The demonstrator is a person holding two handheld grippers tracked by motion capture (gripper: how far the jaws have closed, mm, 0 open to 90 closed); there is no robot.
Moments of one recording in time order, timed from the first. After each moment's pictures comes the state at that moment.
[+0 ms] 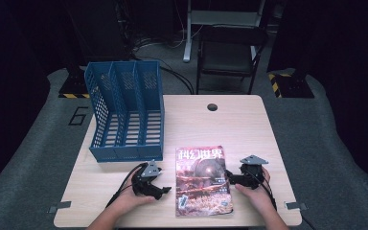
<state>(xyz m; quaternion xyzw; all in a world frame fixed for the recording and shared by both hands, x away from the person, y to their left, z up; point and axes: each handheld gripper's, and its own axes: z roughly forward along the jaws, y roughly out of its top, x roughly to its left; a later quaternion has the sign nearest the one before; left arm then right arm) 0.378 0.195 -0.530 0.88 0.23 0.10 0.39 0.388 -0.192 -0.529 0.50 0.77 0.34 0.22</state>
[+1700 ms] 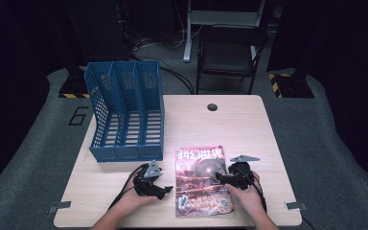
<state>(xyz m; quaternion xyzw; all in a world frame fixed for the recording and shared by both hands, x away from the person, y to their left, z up) 0.373 0.187 -0.530 0.88 0.26 0.12 0.38 0.380 -0.155 -0.510 0.52 0.77 0.36 0.11</state>
